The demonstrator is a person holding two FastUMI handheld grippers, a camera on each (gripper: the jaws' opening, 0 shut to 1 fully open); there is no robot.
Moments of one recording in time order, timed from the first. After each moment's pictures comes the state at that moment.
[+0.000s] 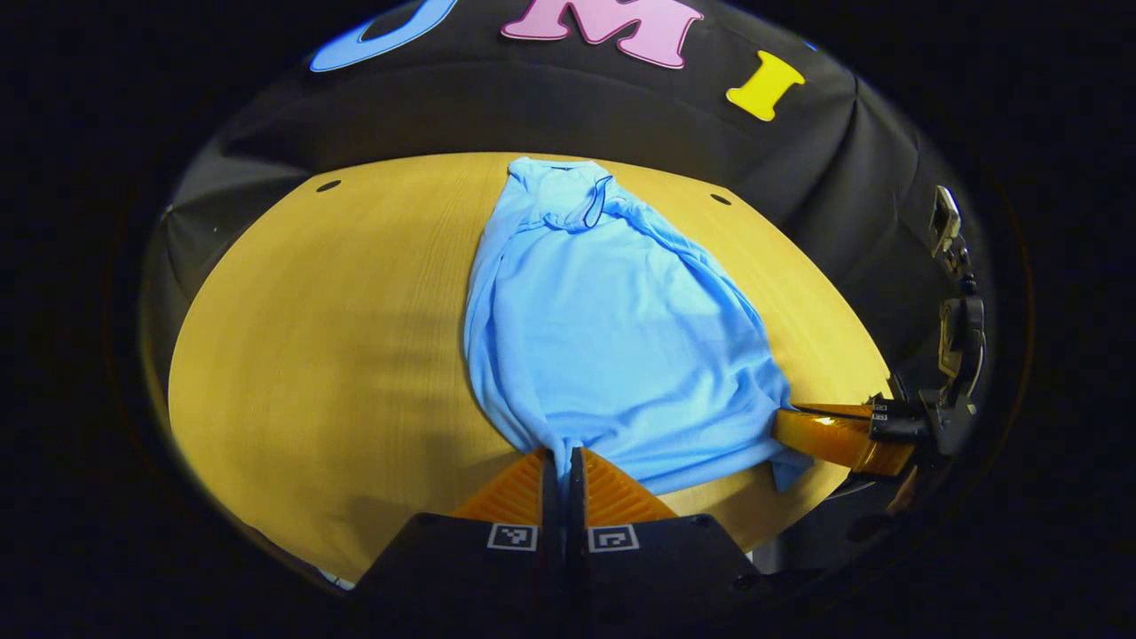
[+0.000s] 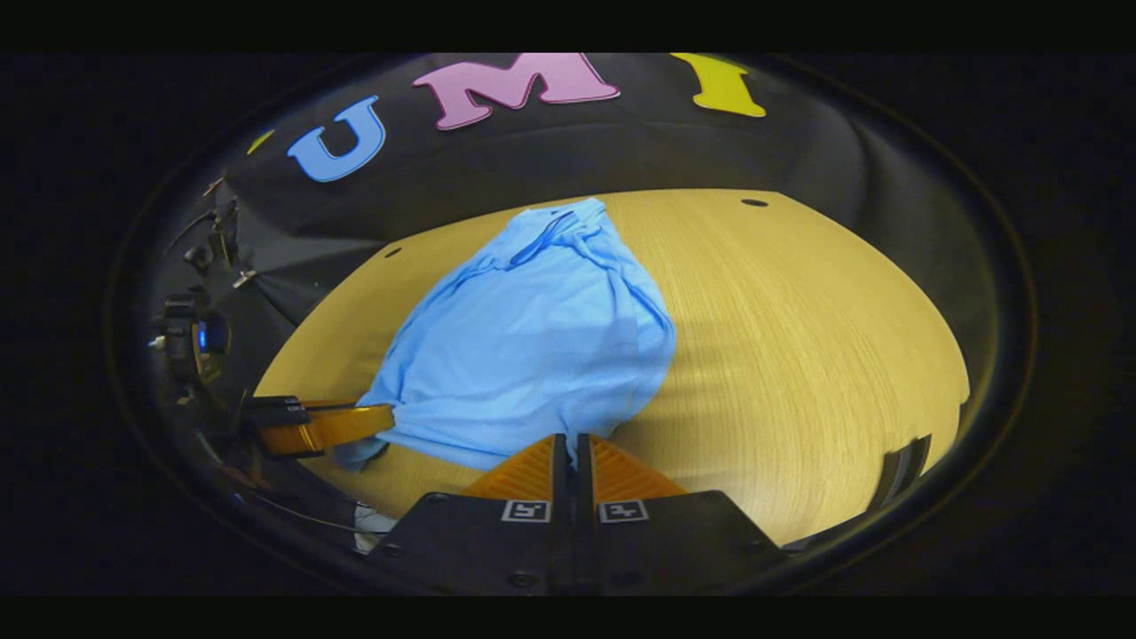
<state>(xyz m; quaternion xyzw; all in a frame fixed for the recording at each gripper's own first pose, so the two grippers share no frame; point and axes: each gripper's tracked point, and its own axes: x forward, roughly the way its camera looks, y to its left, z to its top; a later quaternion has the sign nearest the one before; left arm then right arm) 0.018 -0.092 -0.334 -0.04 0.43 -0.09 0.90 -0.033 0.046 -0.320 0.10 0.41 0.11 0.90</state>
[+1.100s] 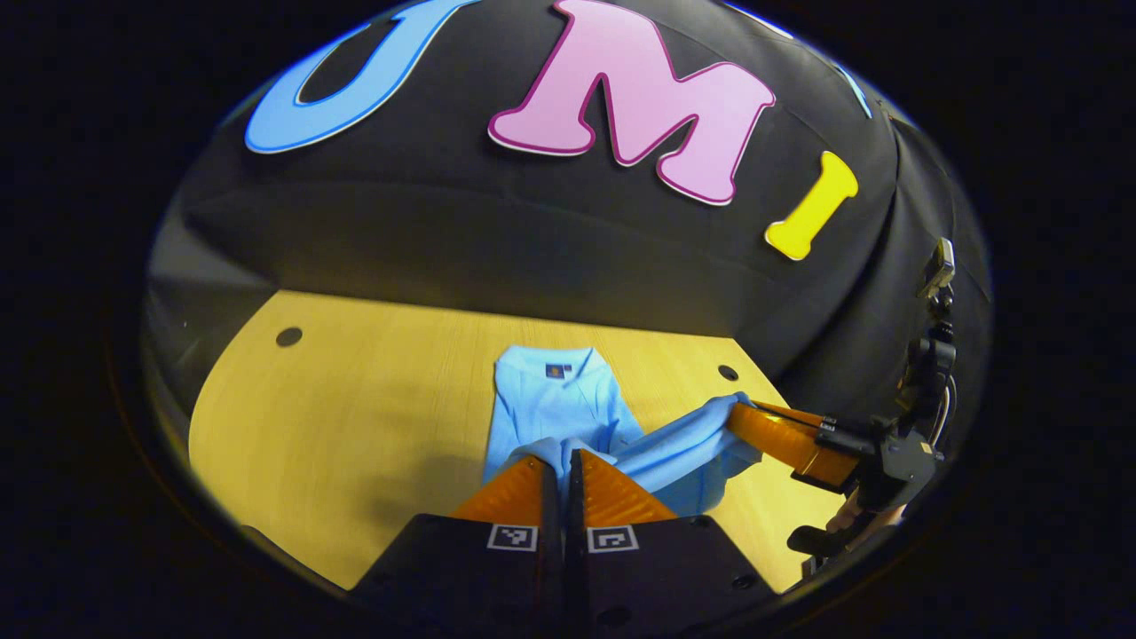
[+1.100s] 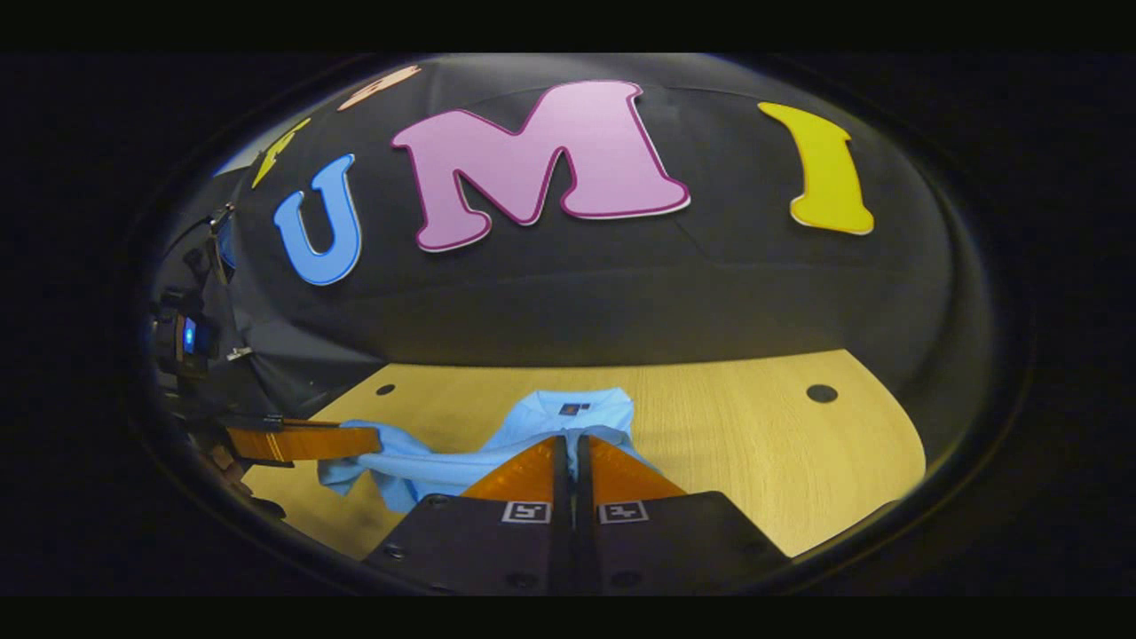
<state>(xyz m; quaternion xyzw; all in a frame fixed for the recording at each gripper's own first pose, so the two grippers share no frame) 0.304 -0.090 -0.157 -0.07 0.27 -0.11 0.95 0.300 0.055 -0.186 0.08 0.21 0.14 0.96</state>
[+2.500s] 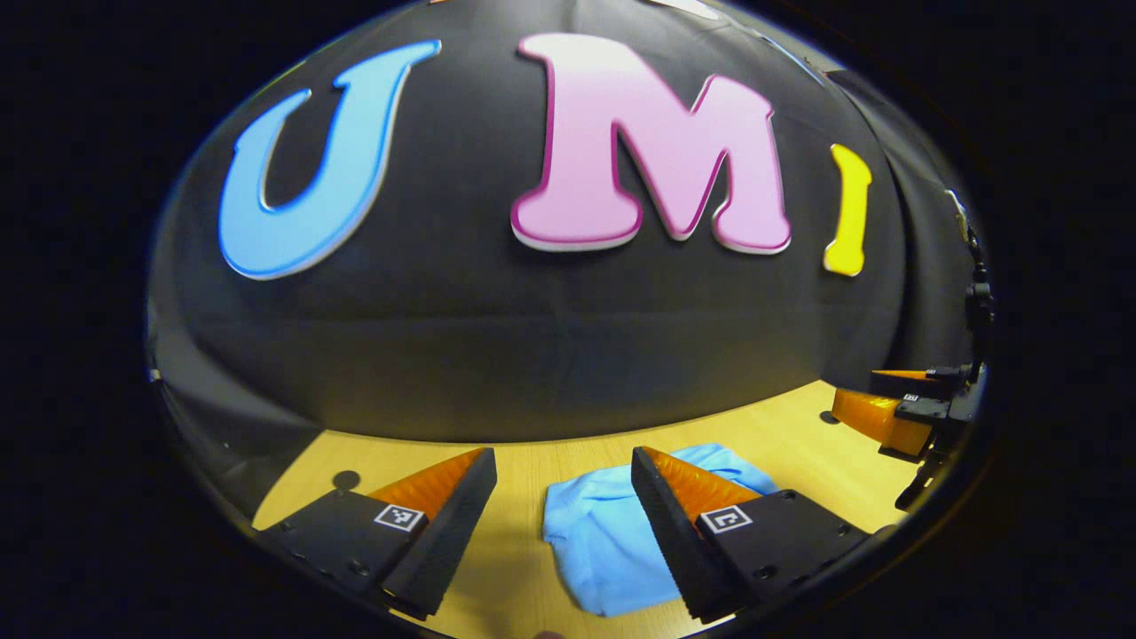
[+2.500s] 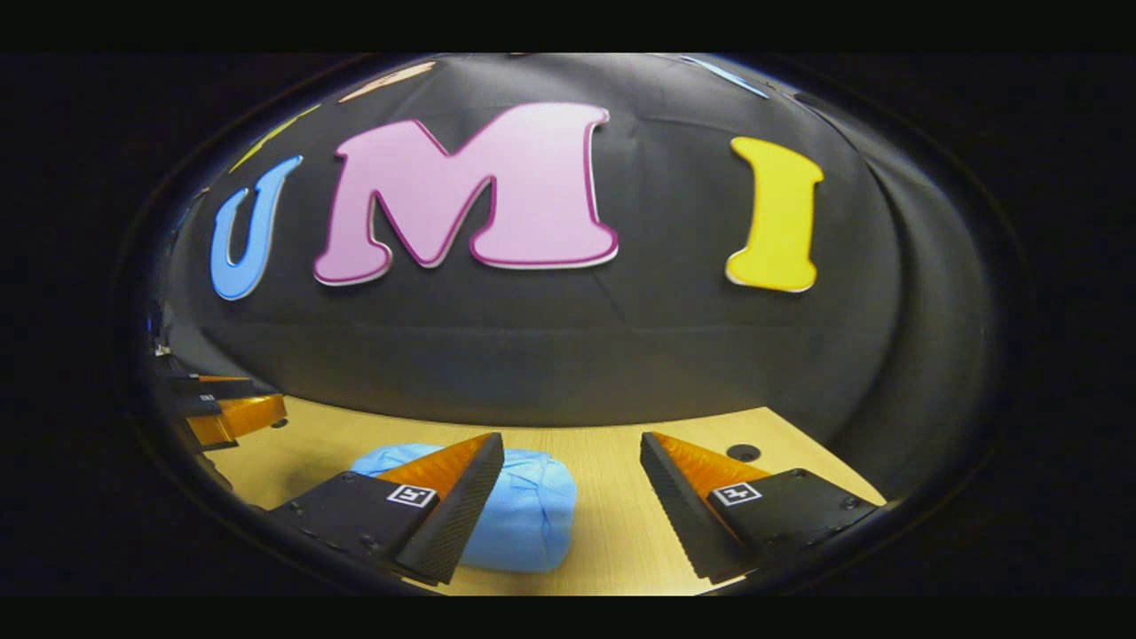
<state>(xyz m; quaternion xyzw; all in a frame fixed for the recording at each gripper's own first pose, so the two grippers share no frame) 0.351 -0.029 -0.095 0.04 0.09 -0.04 0.99 0.327 -0.004 -0.150 0.02 0.11 0.00 0.99</state>
